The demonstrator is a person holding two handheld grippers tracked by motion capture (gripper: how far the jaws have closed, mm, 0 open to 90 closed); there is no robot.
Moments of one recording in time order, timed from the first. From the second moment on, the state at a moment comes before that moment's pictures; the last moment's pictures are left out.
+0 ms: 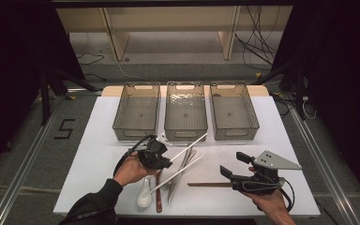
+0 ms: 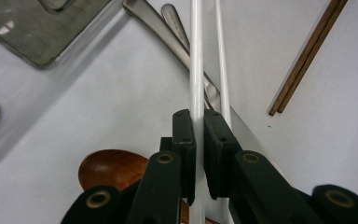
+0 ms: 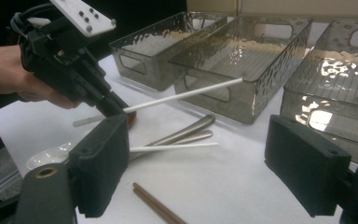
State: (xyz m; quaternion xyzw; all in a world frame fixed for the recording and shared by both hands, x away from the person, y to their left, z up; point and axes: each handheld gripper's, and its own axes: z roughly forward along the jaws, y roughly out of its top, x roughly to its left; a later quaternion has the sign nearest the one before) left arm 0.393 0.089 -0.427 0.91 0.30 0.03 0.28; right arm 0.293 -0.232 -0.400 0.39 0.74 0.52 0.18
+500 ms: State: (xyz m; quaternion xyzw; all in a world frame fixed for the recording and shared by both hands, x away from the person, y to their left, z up) left arm 0.398 0.102 -0.410 0.89 0.31 0.05 0.32; right arm 0.293 -0.233 -0.400 0.39 0.74 0.52 0.18
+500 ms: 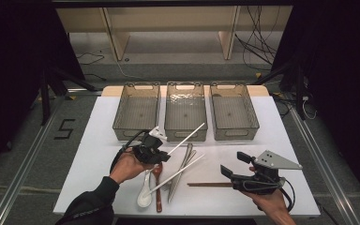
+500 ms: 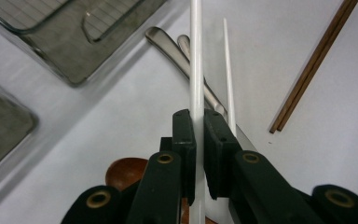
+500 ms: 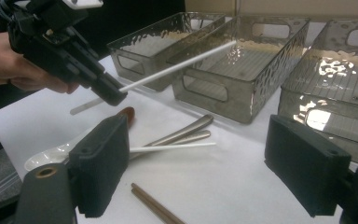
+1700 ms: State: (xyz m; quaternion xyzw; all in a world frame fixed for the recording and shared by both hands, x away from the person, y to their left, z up) left arm 0.448 0.145 -0.366 0.84 0.38 0.10 0.38; right arm 0.294 -0.236 -0.400 0.39 0.73 0.53 0.18
